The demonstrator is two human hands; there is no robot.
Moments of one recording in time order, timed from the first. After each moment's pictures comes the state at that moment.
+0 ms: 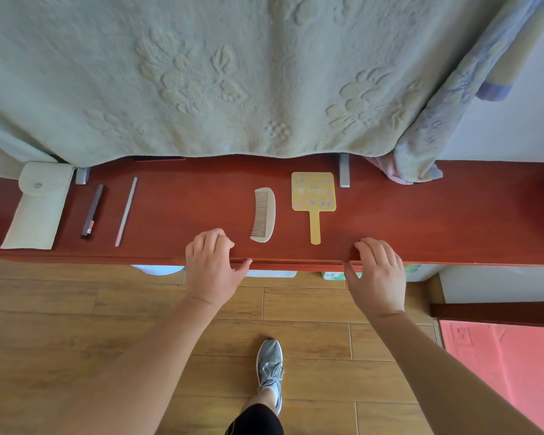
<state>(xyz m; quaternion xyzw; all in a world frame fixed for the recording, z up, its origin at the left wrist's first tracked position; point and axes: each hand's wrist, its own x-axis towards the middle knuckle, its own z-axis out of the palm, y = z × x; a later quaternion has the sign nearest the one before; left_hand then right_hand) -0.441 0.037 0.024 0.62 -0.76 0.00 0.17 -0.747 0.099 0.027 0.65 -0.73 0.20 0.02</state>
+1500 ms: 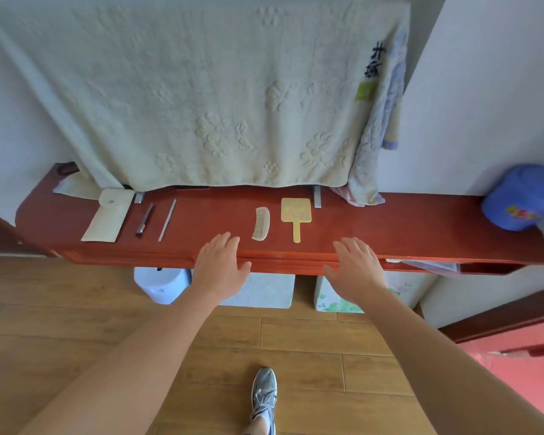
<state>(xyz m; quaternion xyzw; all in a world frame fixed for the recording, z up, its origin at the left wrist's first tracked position) -0.454 0.129 0.173 0.64 -0.76 -0.10 0.03 -0.729 0.172 0.191 0.69 -0.72 0.01 -0.07</state>
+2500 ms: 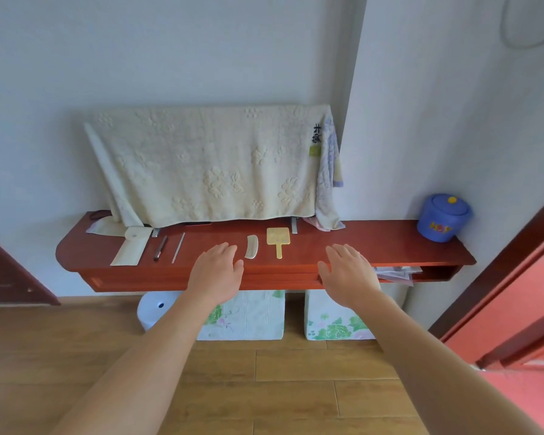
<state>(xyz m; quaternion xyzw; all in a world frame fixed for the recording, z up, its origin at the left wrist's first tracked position) -0.462 0.270 0.330 0.61 -0.78 -0.07 0.08 -0.723 0.325 0.334 0.65 -0.75 0.11 -0.04</state>
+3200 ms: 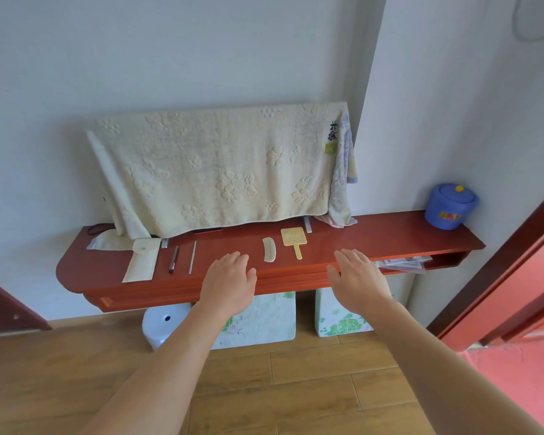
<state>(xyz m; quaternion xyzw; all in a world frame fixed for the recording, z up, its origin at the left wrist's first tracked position) -0.384 0.237 0.315 0.56 -0.82 -0.08 0.07 -0.630 0.314 0.325 0.62 -0.78 0.11 -0.05</state>
